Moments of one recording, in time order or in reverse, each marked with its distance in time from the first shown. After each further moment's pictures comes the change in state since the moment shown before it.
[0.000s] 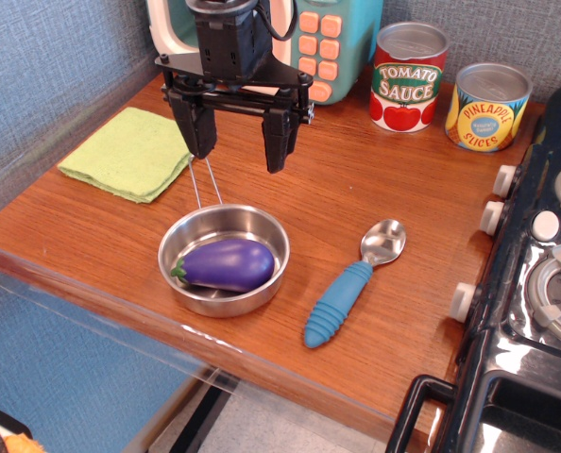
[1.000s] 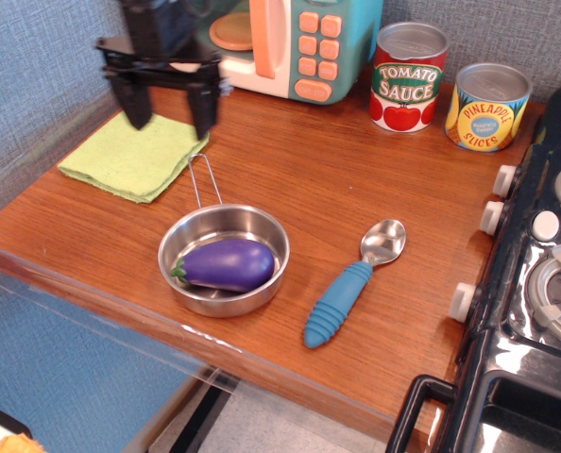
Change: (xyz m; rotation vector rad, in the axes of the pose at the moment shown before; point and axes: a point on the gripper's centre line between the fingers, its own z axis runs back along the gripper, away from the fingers) arm 0.035 0.096 -0.022 0.008 0.002 -0.016
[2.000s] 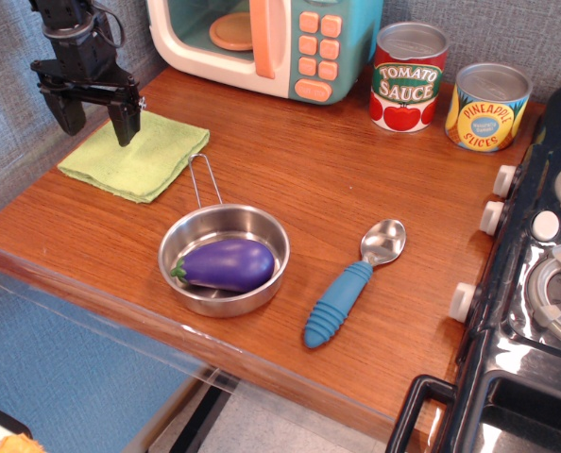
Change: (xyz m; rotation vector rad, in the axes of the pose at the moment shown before) arm 0.026 0.090 -0.051 0.076 -0.042 0.056
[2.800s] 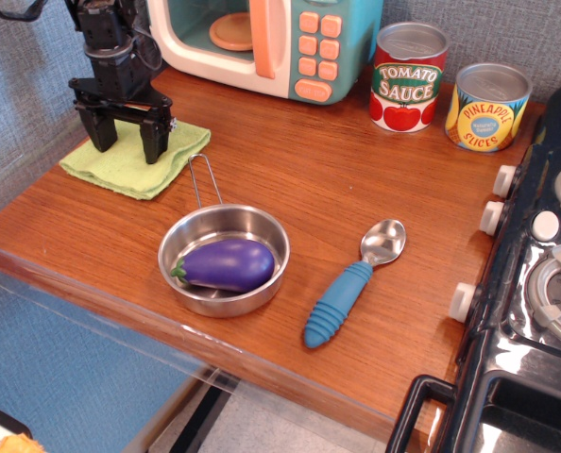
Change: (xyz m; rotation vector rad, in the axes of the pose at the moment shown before) arm 0.011 -0.028 -0.026 -0.006 0.051 -0.061
